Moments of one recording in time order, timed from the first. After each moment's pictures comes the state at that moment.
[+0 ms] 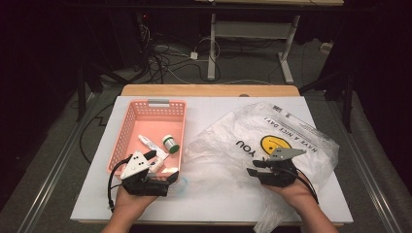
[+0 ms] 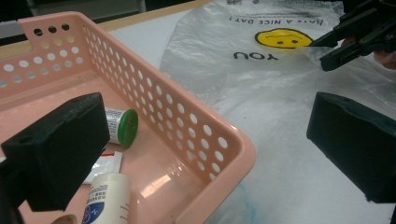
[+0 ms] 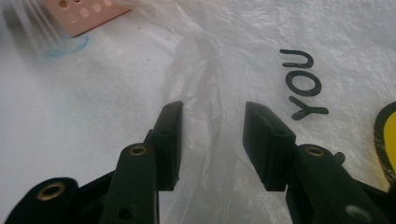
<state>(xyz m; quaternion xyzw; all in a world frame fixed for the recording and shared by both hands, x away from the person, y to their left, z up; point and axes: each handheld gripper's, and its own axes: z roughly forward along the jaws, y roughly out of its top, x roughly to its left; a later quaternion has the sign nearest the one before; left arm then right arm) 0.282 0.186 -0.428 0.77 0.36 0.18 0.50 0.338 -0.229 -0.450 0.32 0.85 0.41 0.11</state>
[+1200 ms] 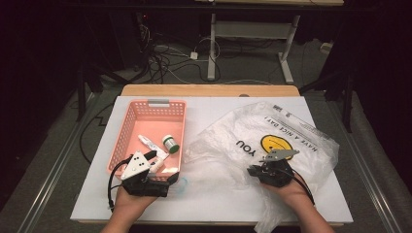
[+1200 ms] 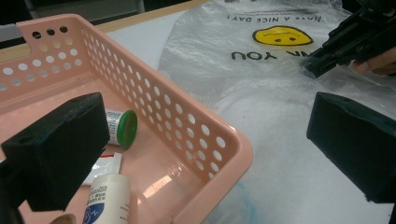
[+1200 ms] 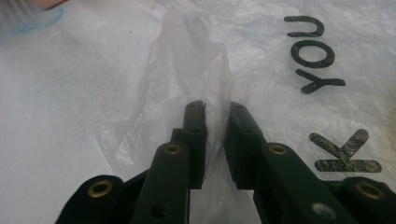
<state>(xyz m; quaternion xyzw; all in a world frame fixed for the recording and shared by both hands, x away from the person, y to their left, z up) 0.281 0.185 -0.427 0.77 0.35 0.18 0.50 0.345 -0.227 -0.469 0.33 0.86 0.38 0.10</state>
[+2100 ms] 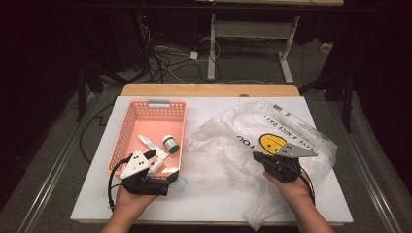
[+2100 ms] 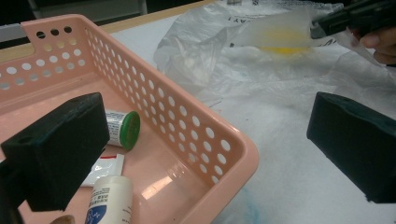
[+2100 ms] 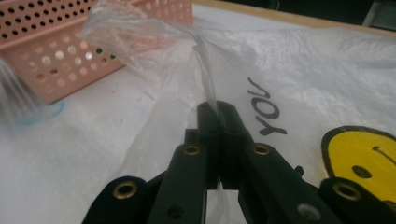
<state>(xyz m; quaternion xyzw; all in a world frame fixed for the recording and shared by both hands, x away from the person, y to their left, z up) 0.283 0.186 -0.428 0.77 0.36 0.18 0.50 0.339 -0.234 -0.443 0.36 0.78 0.49 0.18</state>
